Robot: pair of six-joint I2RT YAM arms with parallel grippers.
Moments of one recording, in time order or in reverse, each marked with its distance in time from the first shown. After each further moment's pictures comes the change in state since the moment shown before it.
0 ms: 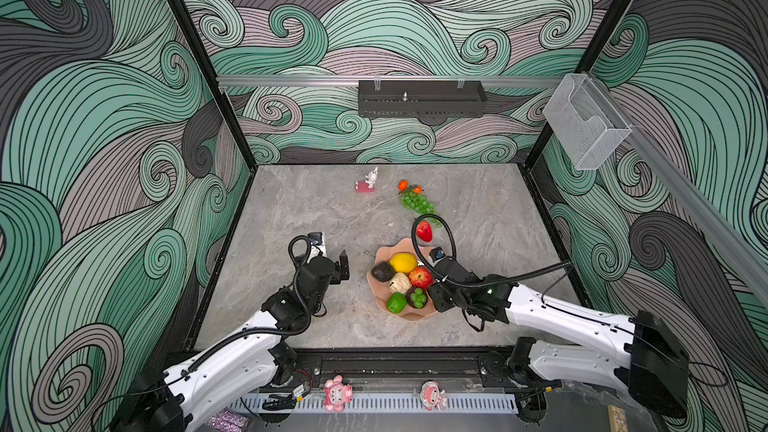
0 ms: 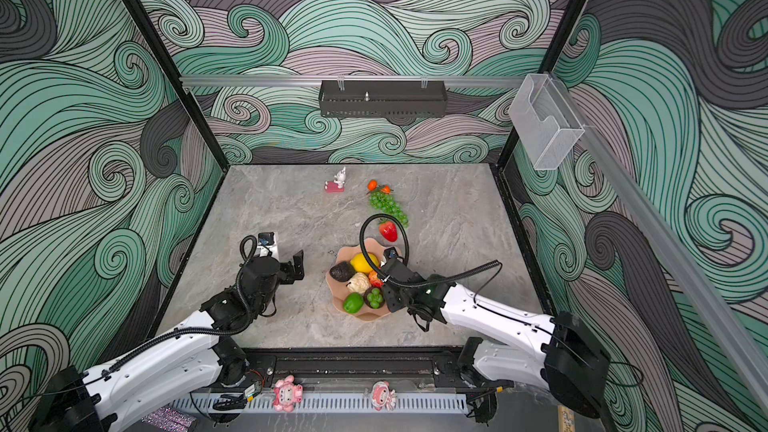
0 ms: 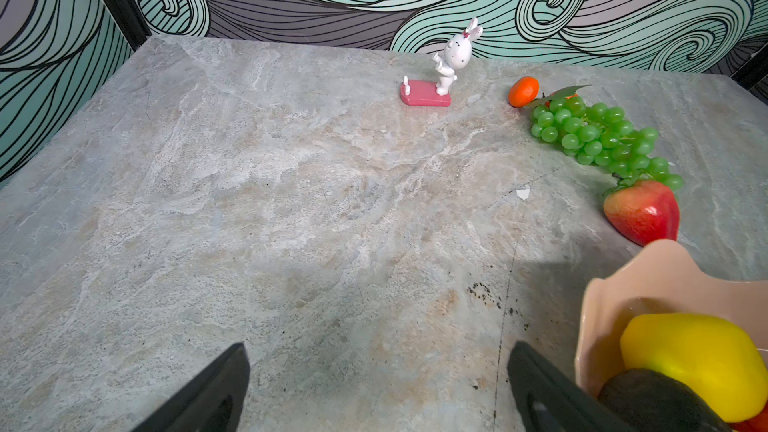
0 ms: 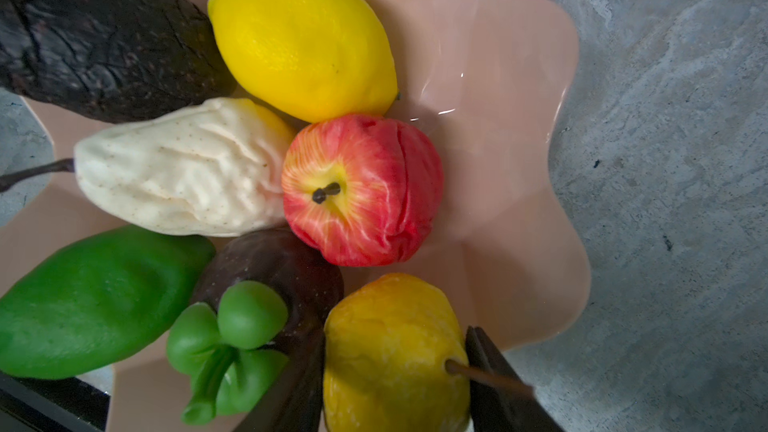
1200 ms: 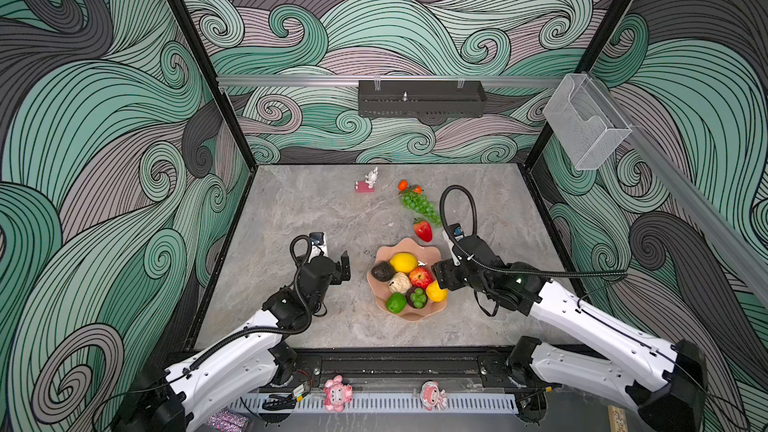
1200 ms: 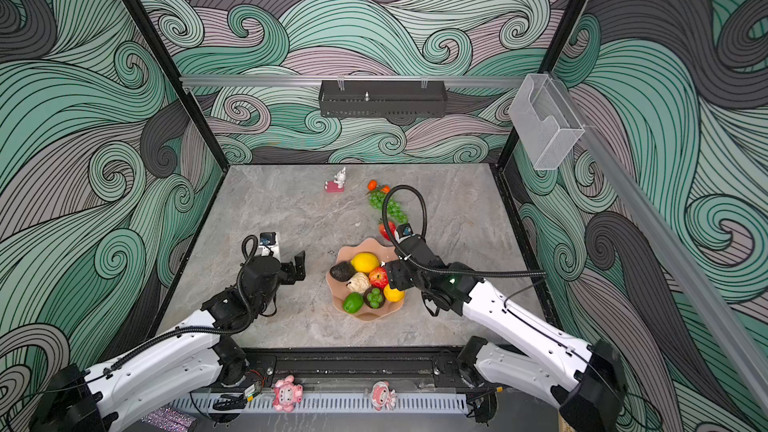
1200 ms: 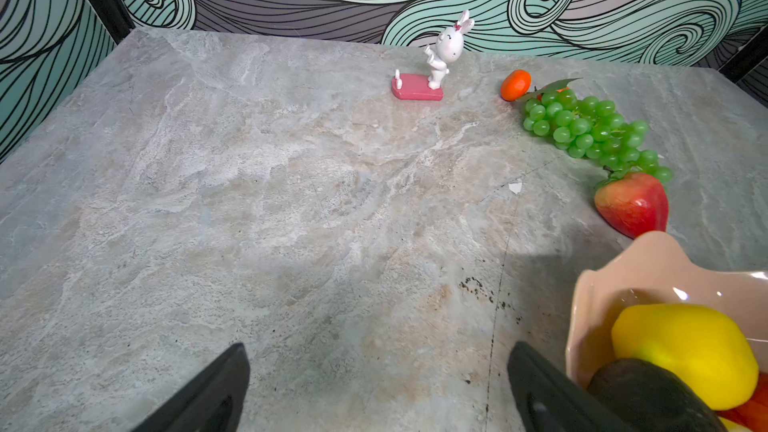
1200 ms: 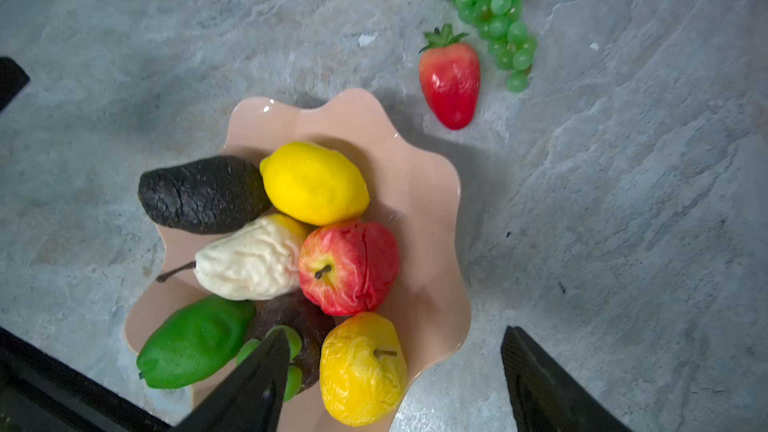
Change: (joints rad) left arm 0.005 0.011 0.000 0.008 0.038 0.001; right arm -0.177 -0.117 0.195 -0.108 -0.015 -0.114
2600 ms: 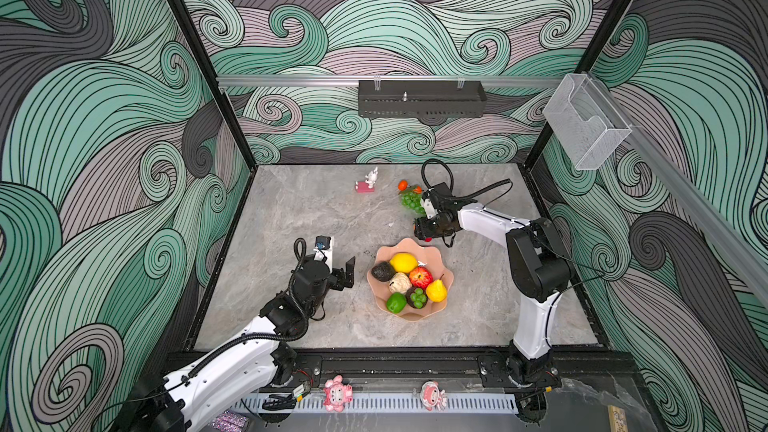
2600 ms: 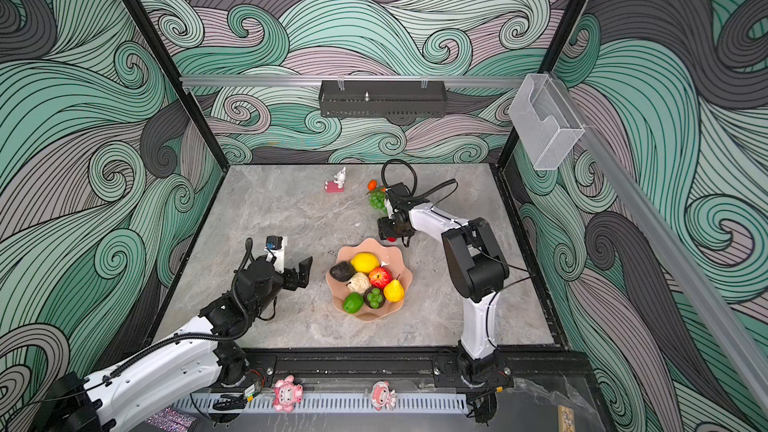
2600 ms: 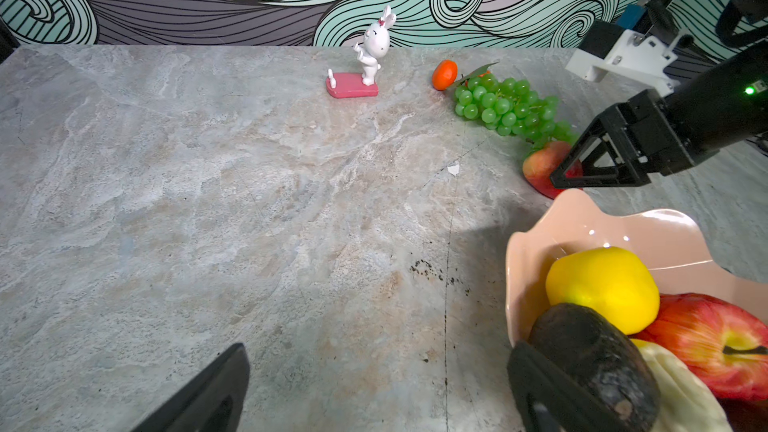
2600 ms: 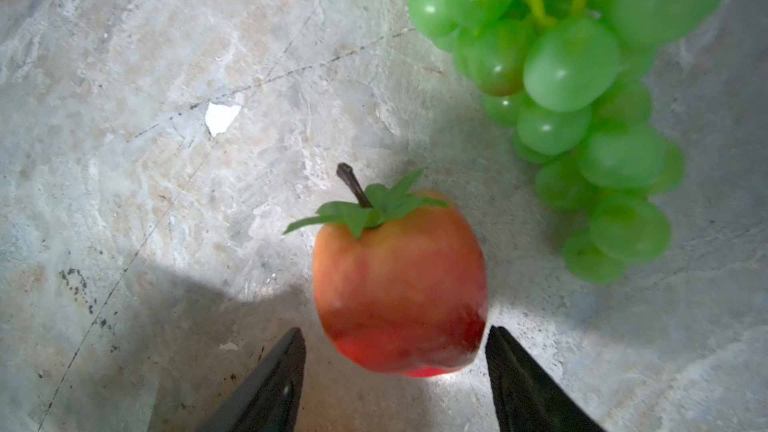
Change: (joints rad) left arm 0.020 -0.045 -0.072 0.113 0.179 0.113; right arm -0.345 0.941 0.499 0.143 -0.326 -0.157
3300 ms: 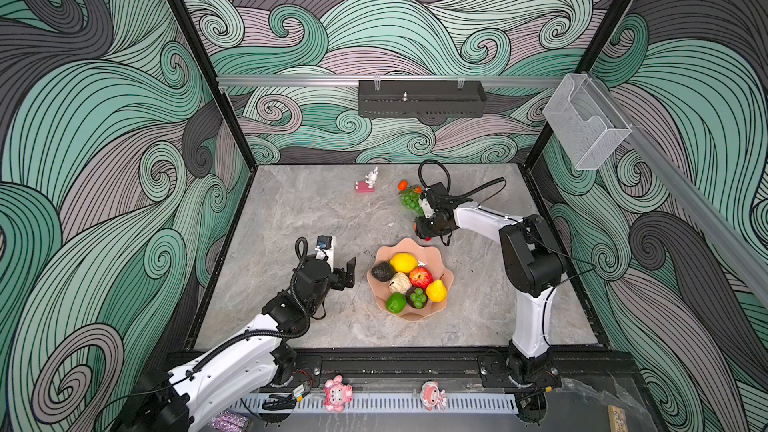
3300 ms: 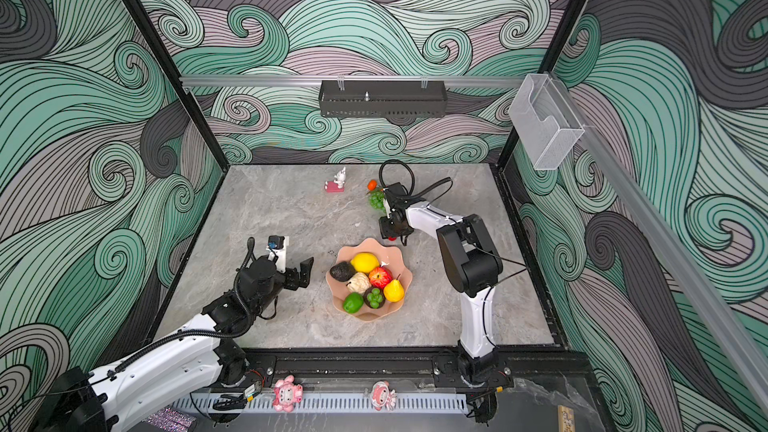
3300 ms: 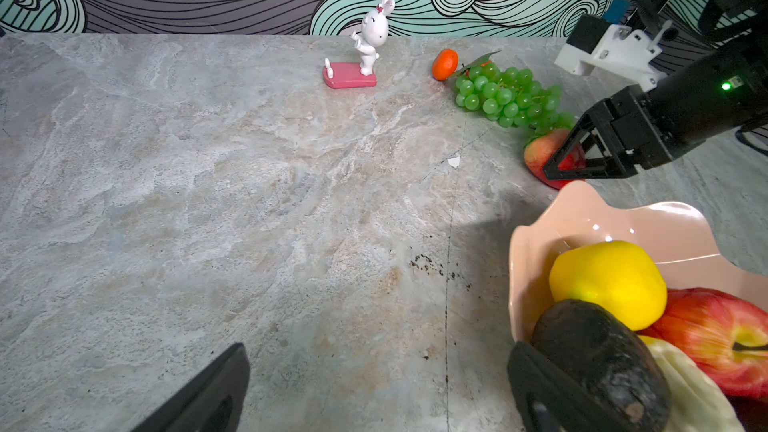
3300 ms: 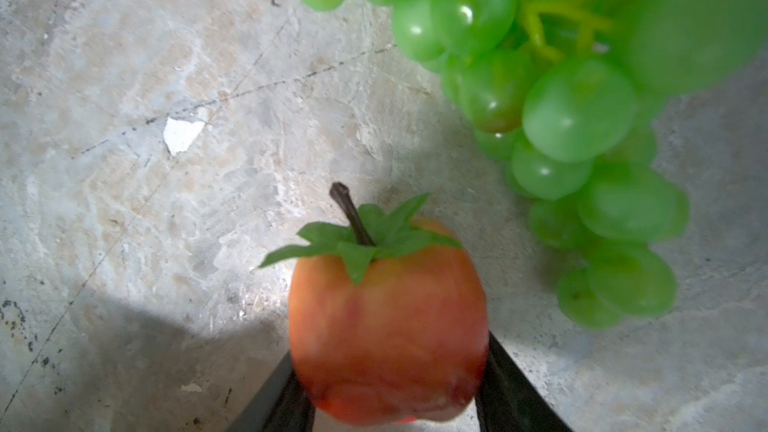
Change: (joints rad) left arm 0.008 0.034 0.000 0.017 0.019 0.000; right arm 0.008 0.039 0.029 -0.002 0.043 -0.029
